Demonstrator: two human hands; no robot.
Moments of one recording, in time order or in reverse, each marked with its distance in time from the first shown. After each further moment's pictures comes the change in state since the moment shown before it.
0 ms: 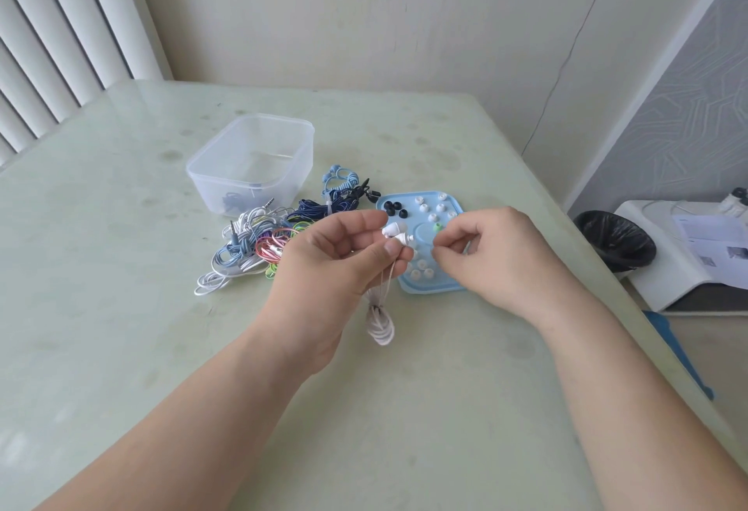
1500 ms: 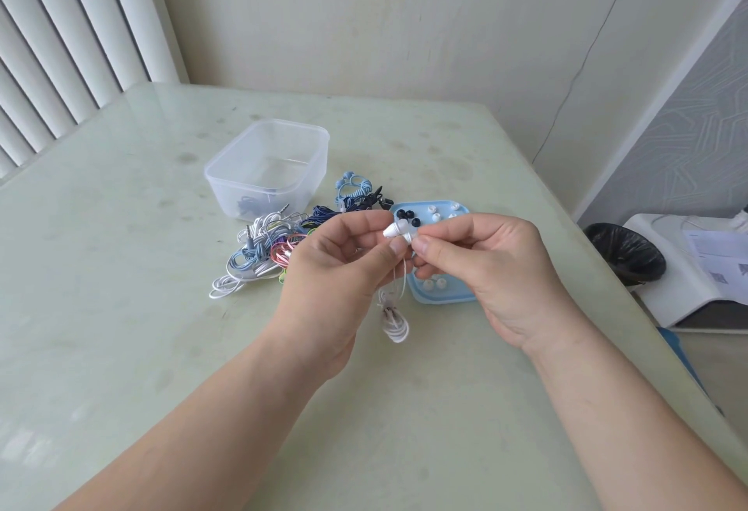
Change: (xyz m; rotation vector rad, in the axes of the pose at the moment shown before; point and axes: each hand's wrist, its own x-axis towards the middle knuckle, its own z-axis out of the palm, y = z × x) left_hand 0.002 0.001 -0.002 -0.035 0.035 0.067; right_hand -0.010 -0.027 0.018 0.868 -0.054 -0.027
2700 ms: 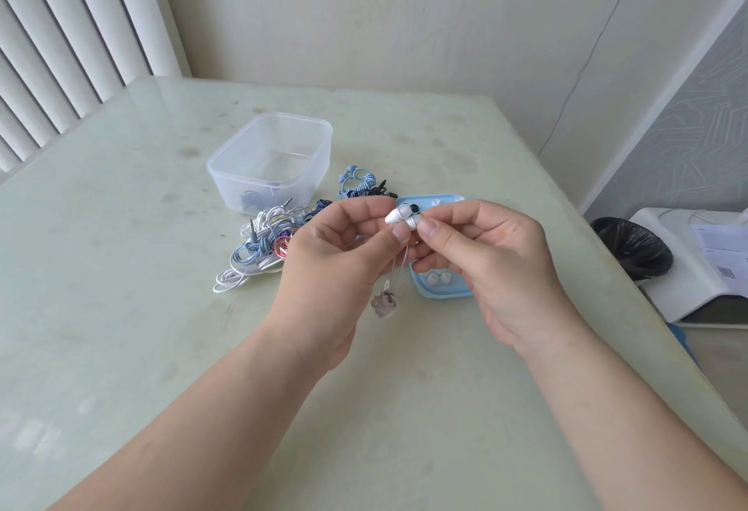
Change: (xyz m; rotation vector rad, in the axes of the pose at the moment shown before) left_hand 0.000 0.005 -0.001 0.033 0.001 0.027; right_hand -0.003 0.003 0.009 0.115 0.028 -0.049
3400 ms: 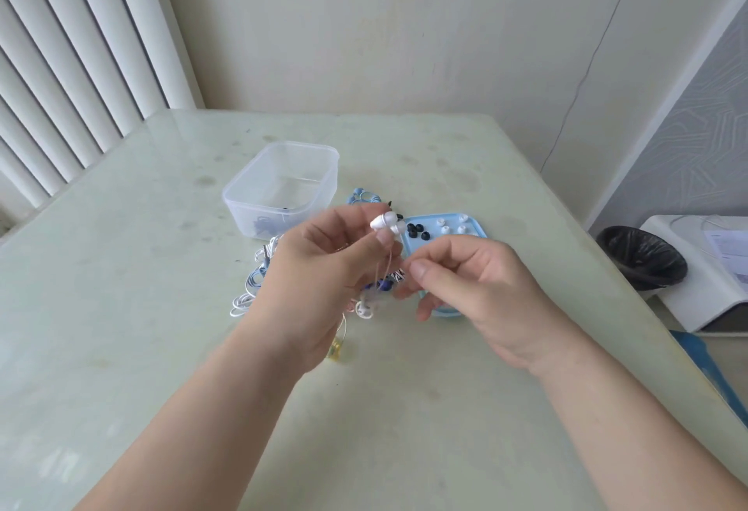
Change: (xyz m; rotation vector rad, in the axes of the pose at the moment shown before) left_hand 0.007 0.028 -0.014 0.071 -0.099 0.007; right_hand -0.005 -0.004 0.001 -0.127 -0.255 0.091
